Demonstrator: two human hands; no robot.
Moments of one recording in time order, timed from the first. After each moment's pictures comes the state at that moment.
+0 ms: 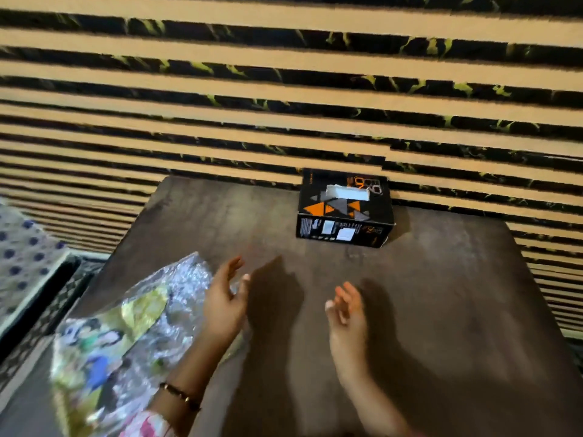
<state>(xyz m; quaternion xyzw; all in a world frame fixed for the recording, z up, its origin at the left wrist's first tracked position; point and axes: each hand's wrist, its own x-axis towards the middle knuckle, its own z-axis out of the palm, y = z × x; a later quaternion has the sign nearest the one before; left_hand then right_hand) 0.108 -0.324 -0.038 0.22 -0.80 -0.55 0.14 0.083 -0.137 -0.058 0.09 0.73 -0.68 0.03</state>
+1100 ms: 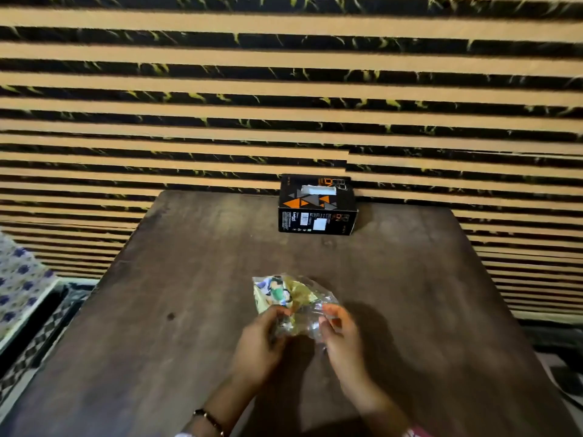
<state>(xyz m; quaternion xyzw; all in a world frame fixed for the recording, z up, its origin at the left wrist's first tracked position) 0.200 -0.248 -0.056 0.05 -0.88 -0.48 0.05 0.166 -0.092 -0.051 0.10 0.76 -0.64 0.08</state>
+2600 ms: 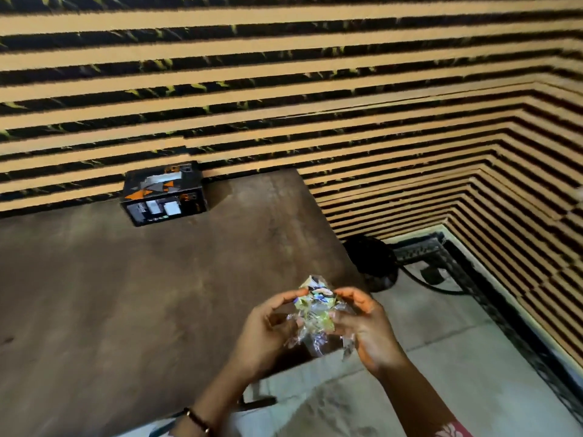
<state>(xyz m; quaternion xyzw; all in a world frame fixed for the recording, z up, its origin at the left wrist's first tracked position) 0.285 0.026 0.010 -0.12 -0.72 -0.67 -0.13 0.311 0.204 0.014 0.16 0.58 -0.80 0.02</state>
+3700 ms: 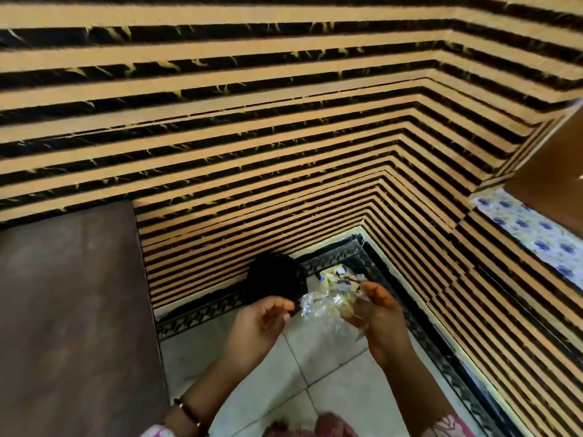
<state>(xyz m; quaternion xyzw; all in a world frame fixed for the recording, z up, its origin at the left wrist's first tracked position) 0.125 0.402 -0.041 -0.20 -0.79 -0.57 -0.14 0.195 0.609 -0.007 0.31 0.55 -0.77 -0.11</state>
